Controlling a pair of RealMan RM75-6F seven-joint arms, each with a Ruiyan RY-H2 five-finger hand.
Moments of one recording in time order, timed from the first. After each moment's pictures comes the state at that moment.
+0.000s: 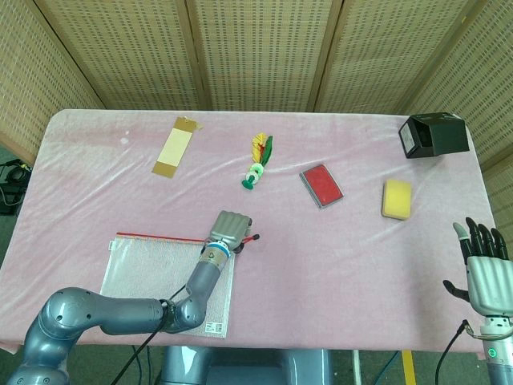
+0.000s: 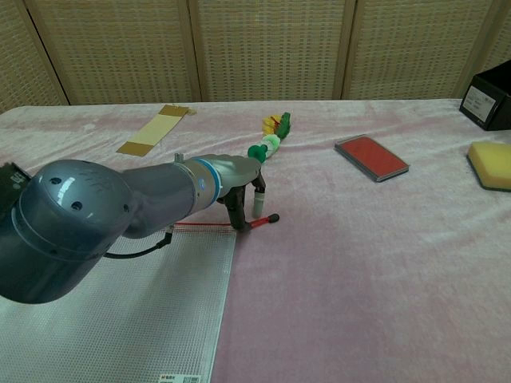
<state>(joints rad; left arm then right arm) -1.20 -1.91 -0.26 -1.28 0.29 0.94 0.87 0.09 -1.09 0.11 -1.69 -1.38 1.44 -0.24</state>
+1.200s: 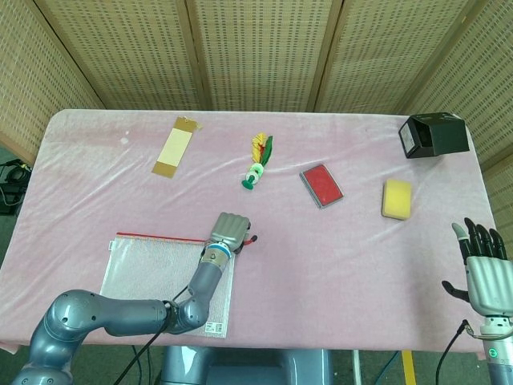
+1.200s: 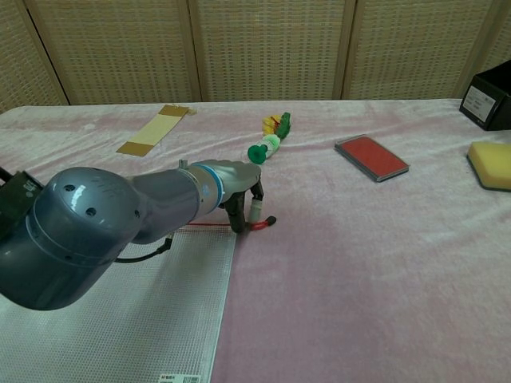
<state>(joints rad) -1.20 -1.94 -0.27 -1.24 0.28 0.94 0.90 0.10 -1.08 0.11 -1.69 -1.37 1.43 -0.21</state>
